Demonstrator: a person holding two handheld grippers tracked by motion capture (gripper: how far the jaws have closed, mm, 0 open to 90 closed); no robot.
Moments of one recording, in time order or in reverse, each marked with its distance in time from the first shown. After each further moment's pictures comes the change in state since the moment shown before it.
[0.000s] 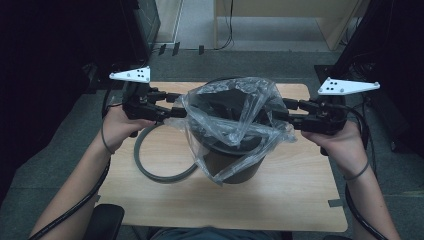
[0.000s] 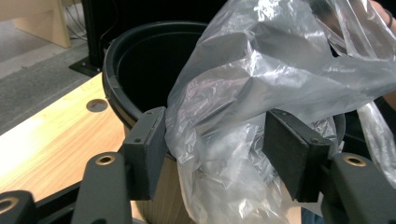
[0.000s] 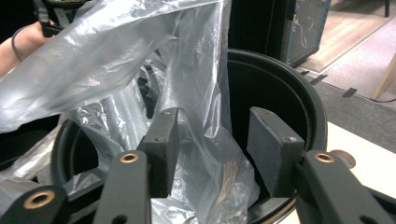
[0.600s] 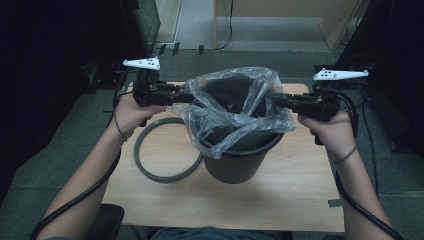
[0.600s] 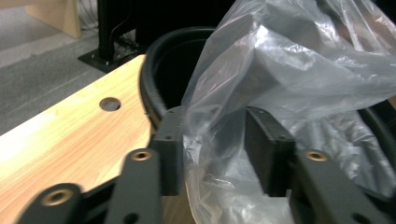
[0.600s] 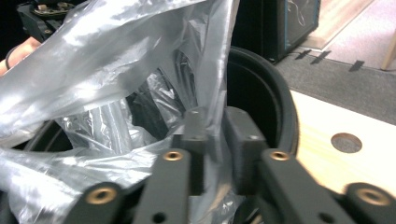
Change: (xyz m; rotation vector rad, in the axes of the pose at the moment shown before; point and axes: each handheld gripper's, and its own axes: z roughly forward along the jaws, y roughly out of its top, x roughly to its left) left arm 0.034 0.014 0.021 0.019 0.055 -0.083; right arm -0.038 0.003 0.022 0.025 -0.002 0.150
